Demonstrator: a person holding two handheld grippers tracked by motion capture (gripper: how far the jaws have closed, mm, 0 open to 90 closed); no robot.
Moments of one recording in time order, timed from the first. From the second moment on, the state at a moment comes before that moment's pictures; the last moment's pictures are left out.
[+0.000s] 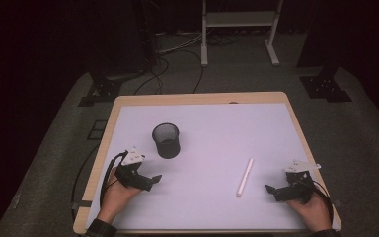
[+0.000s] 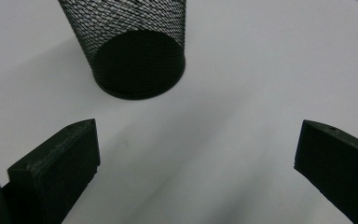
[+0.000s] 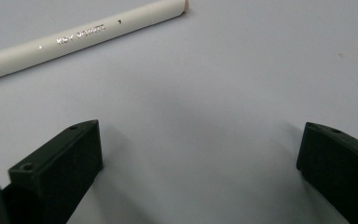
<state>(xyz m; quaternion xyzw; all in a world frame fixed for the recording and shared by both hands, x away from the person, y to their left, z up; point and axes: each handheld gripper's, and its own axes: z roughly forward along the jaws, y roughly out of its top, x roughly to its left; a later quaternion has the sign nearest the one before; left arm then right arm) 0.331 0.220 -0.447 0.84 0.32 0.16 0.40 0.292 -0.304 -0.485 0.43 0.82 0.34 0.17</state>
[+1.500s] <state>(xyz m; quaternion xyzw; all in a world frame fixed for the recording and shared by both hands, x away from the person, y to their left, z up) 0.393 0.203 -0.428 0.83 0.31 0.19 0.43 0.292 -0.304 -0.485 0.43 0.82 0.34 0.17</state>
